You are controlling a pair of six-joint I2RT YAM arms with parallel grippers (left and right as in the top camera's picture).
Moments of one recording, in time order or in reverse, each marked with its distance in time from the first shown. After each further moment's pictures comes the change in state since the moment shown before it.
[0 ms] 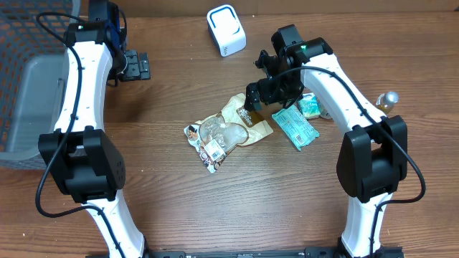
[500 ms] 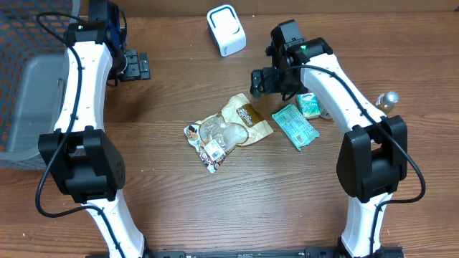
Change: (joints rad) left arm 0.000 0.000 0.000 0.000 0.000 0.000; right arm 0.000 0.000 0.000 0.144 0.203 0.232
